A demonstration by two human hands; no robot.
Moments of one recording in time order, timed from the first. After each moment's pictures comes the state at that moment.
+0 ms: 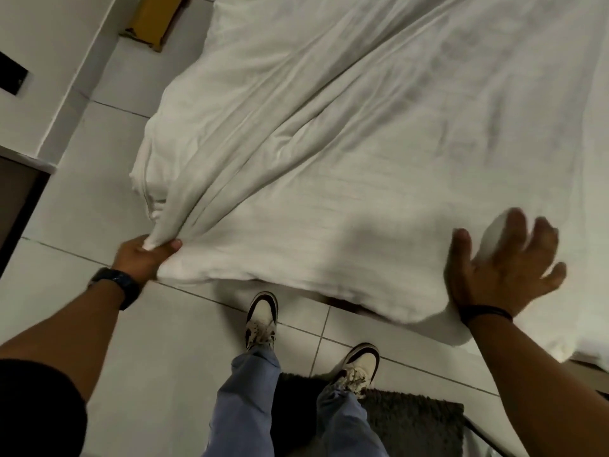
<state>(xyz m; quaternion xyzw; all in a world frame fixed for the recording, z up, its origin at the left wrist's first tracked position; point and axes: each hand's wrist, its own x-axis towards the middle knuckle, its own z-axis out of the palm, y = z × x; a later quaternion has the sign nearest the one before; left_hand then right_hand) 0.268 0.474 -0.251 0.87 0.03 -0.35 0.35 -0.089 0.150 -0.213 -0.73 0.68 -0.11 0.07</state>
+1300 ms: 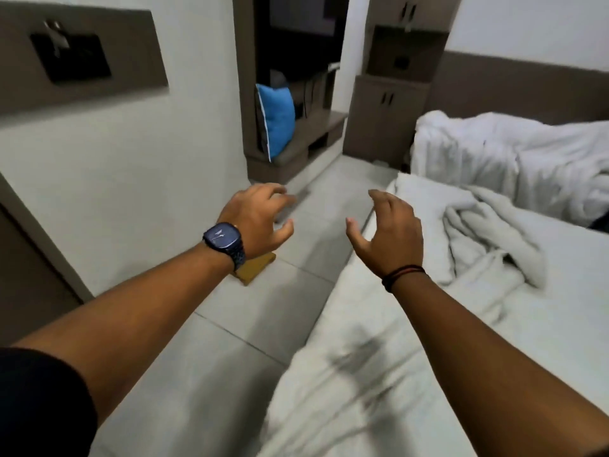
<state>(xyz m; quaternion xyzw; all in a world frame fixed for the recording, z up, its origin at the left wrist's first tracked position) 0.472 0.359 0.255 0.79 -0.53 0.25 0.20 0.309 0.180 0.236 -0.88 0.25 -0.40 0.00</state>
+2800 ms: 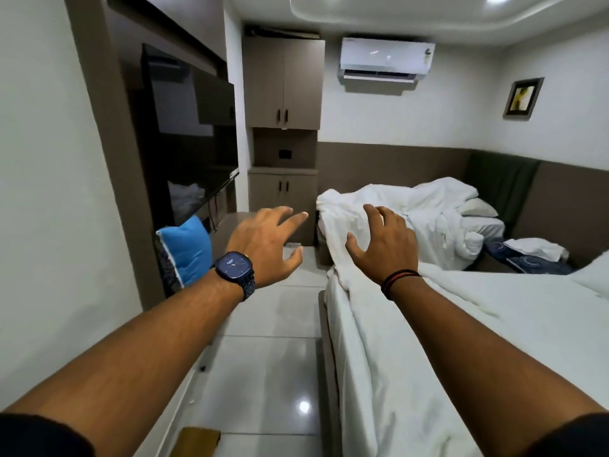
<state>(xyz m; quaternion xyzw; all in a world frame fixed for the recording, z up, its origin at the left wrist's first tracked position) 0.828 0.048 0.404 0.66 -0.67 0.28 0.20 0.636 -0.079 0.378 -0.78 0.44 -0.42 -0.15</state>
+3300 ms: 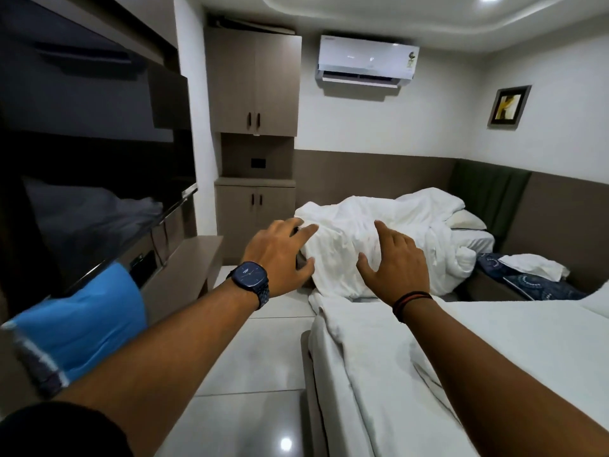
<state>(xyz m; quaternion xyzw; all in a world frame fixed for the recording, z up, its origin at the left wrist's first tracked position) 0.928 -0.294 0.382 0.62 -0.70 0.25 0.24 0.716 -0.383 0.354 -0.77 0.48 -0.40 -0.15</state>
